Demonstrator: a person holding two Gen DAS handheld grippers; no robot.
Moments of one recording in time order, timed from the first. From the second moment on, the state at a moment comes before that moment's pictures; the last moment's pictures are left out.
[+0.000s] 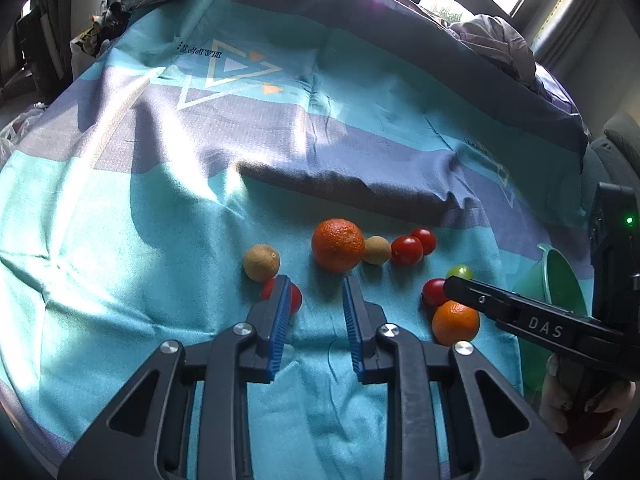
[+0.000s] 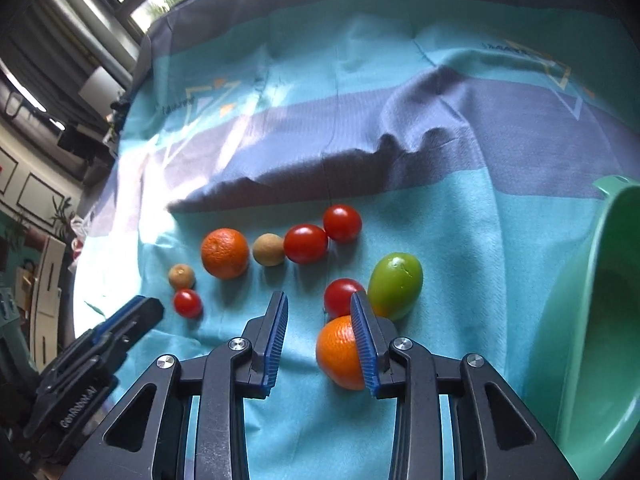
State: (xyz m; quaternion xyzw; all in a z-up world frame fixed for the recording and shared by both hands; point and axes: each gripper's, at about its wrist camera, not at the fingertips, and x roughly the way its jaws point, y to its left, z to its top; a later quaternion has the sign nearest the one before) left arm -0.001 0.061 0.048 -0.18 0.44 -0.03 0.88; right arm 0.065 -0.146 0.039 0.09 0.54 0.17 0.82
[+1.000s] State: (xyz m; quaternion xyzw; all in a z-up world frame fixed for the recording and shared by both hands) left arm 0.019 0.066 0.007 -0.17 0.52 0.02 0.84; right arm 0.079 -0.131 0.010 0.02 0.56 0.15 0.81
